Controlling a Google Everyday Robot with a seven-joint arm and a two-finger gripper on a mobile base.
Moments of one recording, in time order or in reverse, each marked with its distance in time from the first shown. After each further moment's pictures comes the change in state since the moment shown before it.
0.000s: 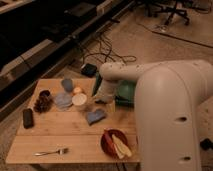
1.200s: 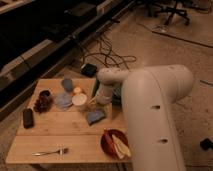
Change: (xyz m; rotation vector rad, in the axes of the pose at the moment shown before) arm -0.018 0.019 0.054 0.012 0.034 -0.027
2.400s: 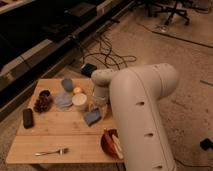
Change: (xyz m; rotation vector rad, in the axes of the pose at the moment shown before) arm 0.010 0.010 0.012 0.093 0.009 -0.023
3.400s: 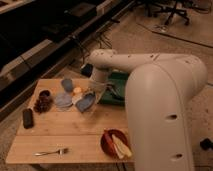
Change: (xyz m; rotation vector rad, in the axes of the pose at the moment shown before) arm 0.029 0.024 -0.128 -0.114 -0.042 -0.153
